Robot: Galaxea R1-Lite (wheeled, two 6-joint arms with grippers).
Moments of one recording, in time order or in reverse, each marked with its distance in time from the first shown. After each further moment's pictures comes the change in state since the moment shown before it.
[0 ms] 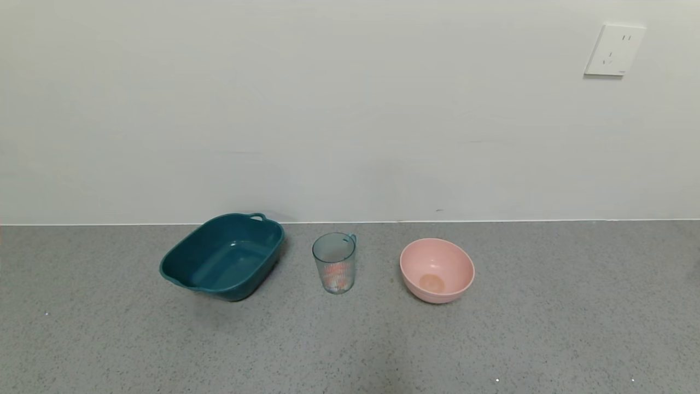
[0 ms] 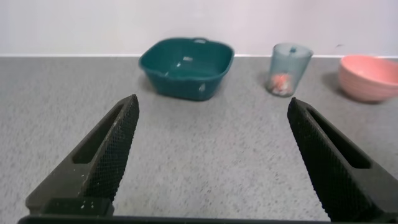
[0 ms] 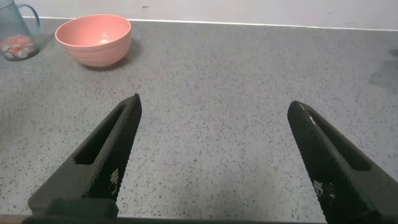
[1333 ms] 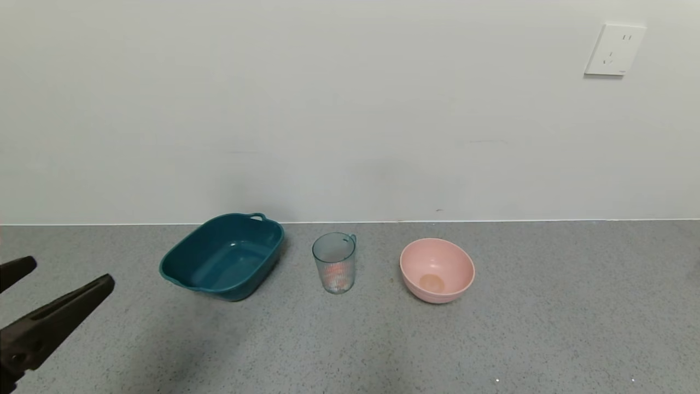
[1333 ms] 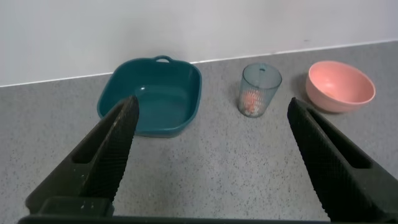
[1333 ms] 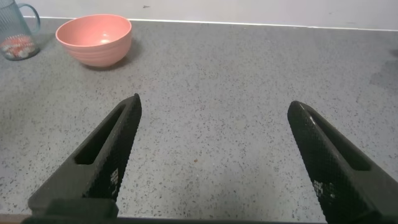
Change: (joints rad) left arm -0.069 0.822 -0.450 -0.161 -0.110 0.039; right arm 0.003 0.000 0.000 0.000 0.000 0.000
